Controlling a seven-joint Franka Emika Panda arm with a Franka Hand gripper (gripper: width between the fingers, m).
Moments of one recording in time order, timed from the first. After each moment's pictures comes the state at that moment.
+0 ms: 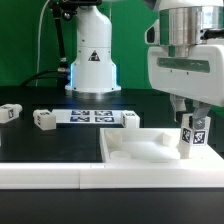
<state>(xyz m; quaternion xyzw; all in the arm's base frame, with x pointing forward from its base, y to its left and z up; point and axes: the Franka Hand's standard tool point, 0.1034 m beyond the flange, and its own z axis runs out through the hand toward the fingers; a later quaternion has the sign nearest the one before) 0.619 0.111 0.078 -0.79 0.61 0.00 0.05</state>
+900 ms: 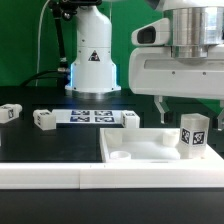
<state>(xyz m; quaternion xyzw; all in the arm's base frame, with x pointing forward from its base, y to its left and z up) 0.620 0.116 0.078 -0.96 0.29 -0.01 0.04</state>
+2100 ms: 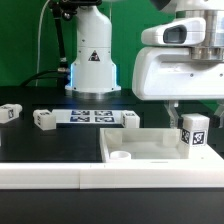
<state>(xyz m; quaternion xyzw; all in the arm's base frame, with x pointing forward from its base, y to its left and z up) 0.619 0.123 0.075 -1.00 -0.06 -0.03 0.00</state>
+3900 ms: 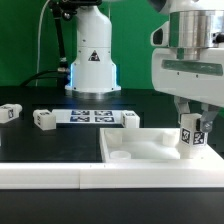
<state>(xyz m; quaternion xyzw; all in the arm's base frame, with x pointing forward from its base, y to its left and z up) 0.618 0.123 0.074 -0.81 0.58 -0.02 0.04</state>
